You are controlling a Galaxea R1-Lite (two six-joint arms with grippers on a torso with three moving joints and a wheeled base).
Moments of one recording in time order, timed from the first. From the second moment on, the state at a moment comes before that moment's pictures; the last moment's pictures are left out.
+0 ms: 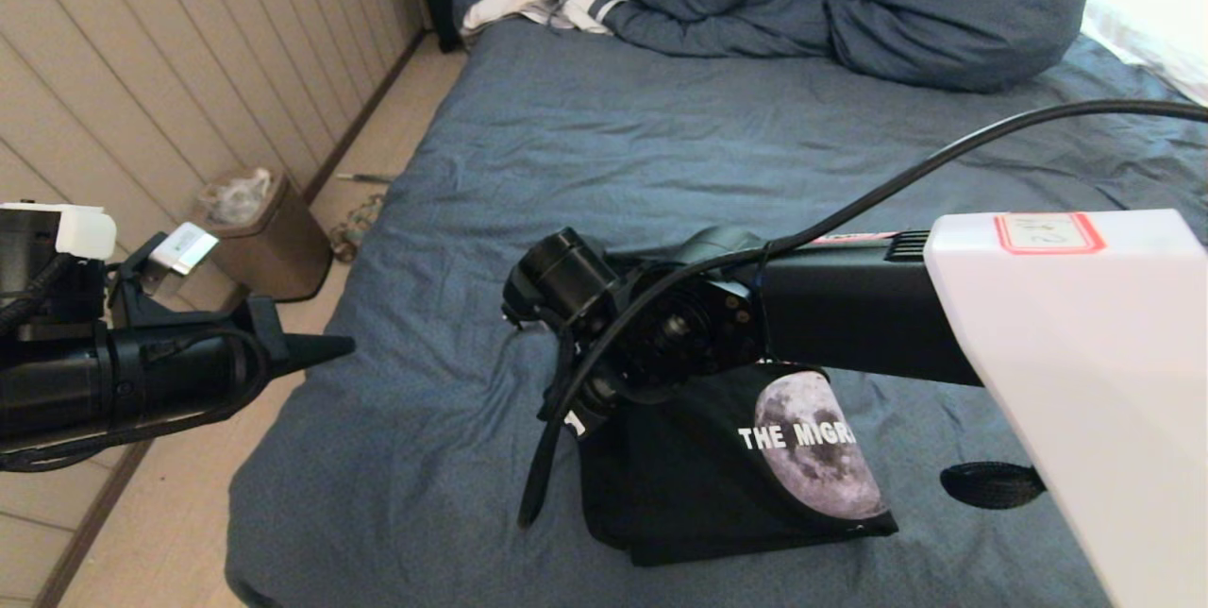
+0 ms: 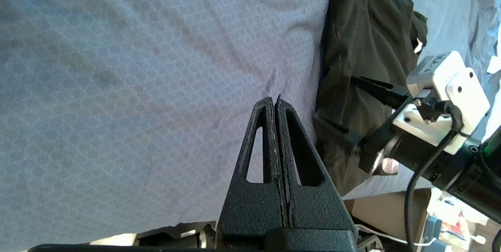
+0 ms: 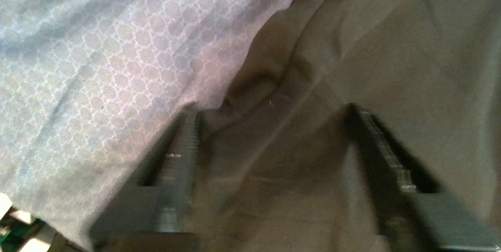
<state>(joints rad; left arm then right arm) -0.10 1.44 -0.73 -0.20 -0.47 -0.55 0.89 2.24 -1.95 0.63 -0.40 0.01</state>
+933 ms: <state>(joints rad) -0.10 1.45 -0.73 -0.20 -0.49 -0.56 0.86 2.13 -1.95 0.64 -0.43 0.02</state>
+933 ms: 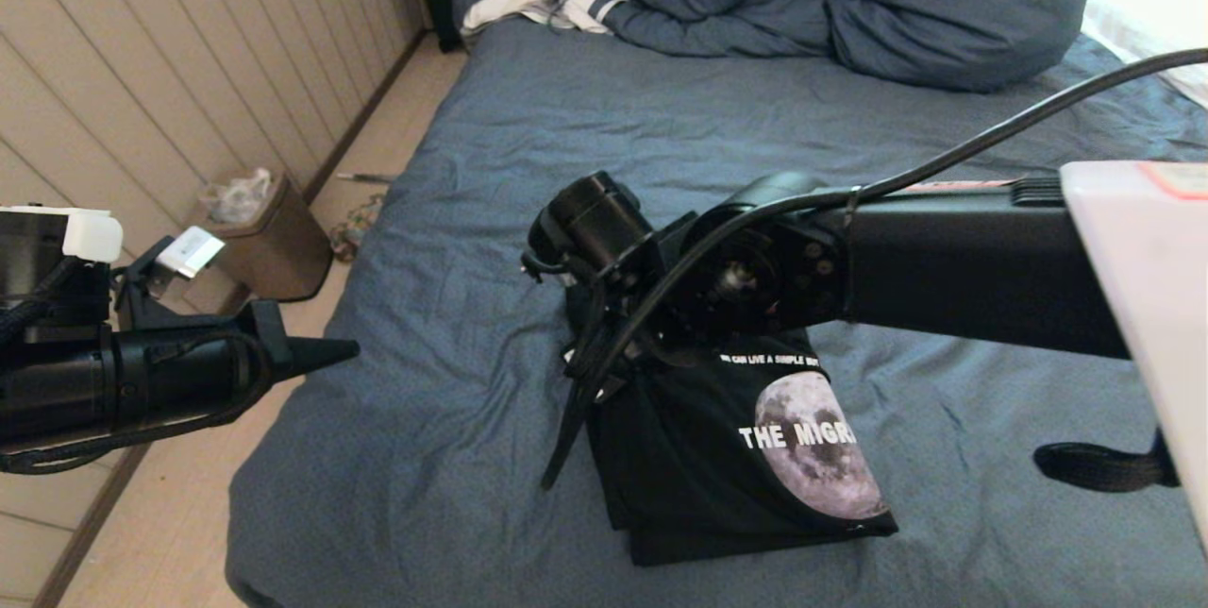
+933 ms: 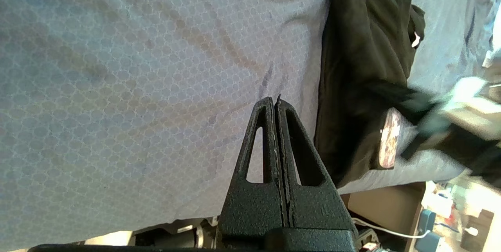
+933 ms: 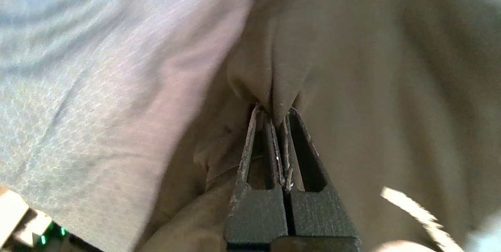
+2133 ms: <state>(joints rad) -0.10 1.45 -0.72 -0.20 -0.49 -0.56 -0.09 1.73 -1.54 0.53 -0.28 -0.10</state>
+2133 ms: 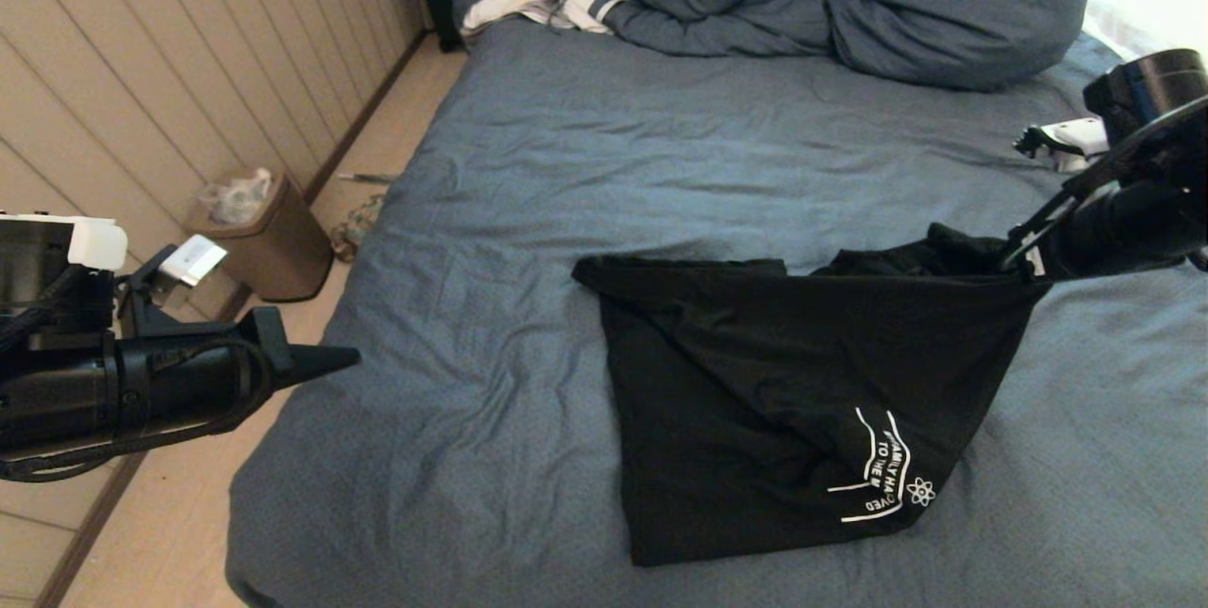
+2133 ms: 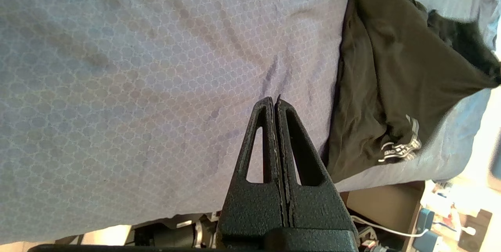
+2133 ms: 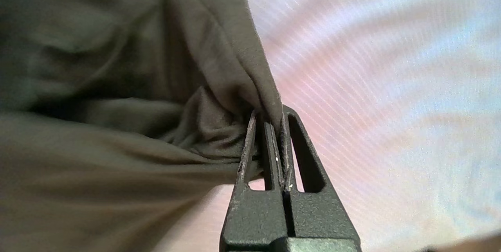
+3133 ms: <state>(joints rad) -0.10 1.46 -0.71 -0.20 -0.49 -0.56 -0.51 1.62 -1.01 0.20 -0.05 -0.18</state>
